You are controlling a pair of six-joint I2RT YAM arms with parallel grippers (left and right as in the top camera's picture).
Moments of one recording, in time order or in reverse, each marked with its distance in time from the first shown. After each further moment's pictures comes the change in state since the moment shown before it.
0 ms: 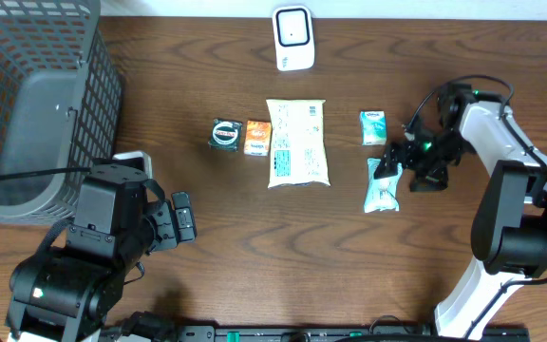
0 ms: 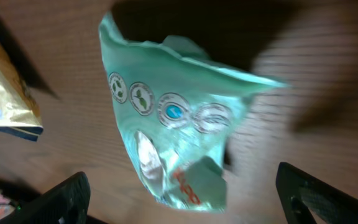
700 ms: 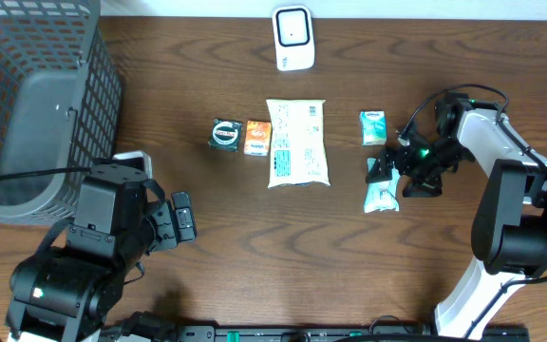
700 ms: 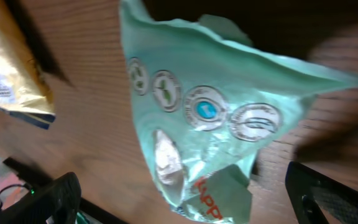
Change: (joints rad) left arm 0.000 0.000 0.000 0.000 0.000 0.000; right arm -0.005 0.000 -0.046 0.026 -0.092 -0.054
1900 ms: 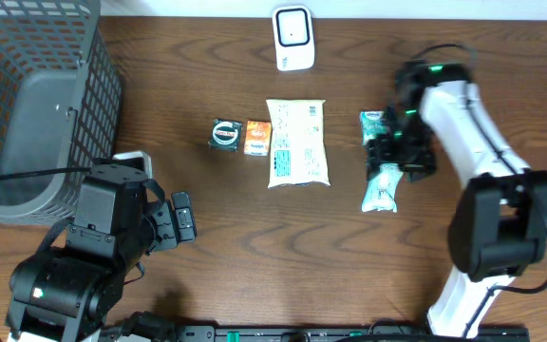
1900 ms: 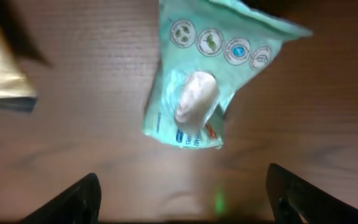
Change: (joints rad) left arm 0.000 0.000 0.000 0.000 0.000 0.000; right arm 0.286 -0.019 0.273 -0.279 0.464 0.238
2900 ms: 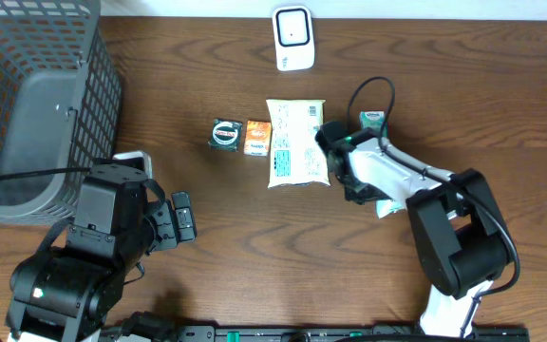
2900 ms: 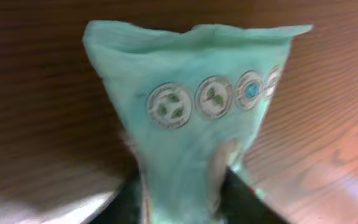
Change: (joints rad) left arm 0.000 0.000 0.000 0.000 0.000 0.000; right arm 0.273 -0.016 -0.406 0.455 0.559 0.355
